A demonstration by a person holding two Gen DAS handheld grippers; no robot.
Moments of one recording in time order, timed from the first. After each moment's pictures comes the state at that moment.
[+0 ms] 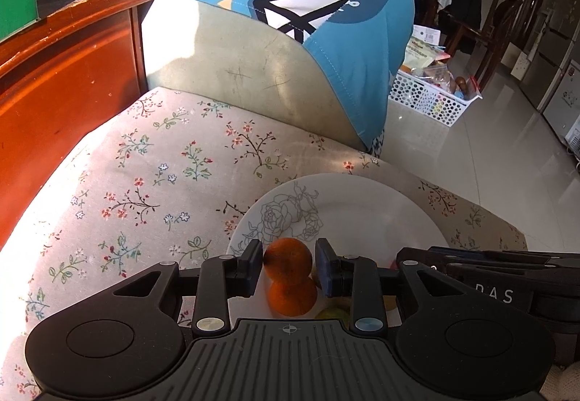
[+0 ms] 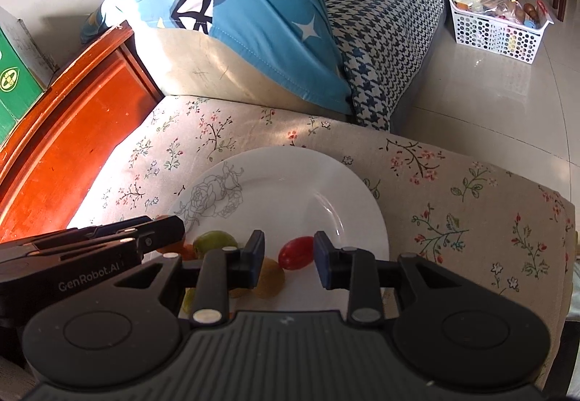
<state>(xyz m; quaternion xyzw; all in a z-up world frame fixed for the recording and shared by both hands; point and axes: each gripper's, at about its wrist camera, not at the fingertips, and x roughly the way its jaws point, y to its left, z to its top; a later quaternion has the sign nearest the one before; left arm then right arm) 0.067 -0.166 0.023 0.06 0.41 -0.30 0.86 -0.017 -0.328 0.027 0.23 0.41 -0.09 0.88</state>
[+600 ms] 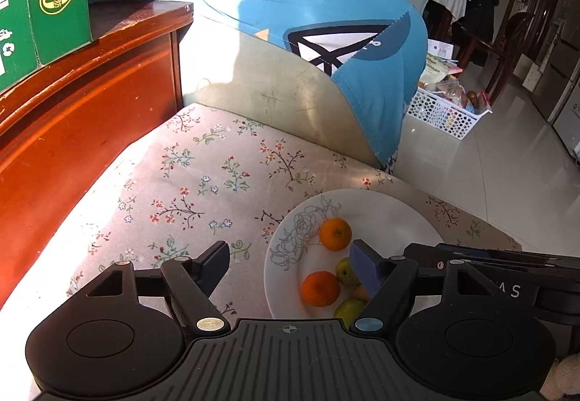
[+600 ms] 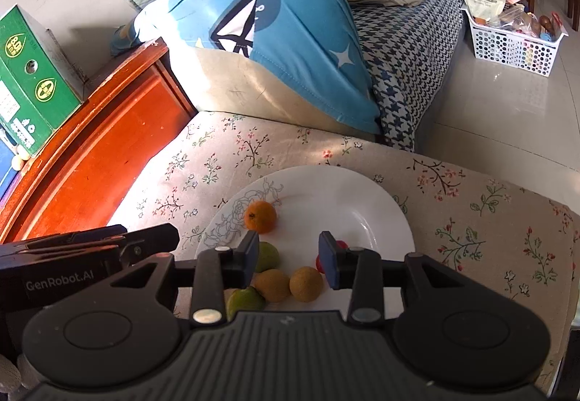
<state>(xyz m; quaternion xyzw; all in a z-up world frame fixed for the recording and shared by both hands) 0.060 -0.129 0.059 0.06 0.41 -0.27 0.87 -0.022 -0.311 0.050 0.22 0.39 -0.06 0.89</state>
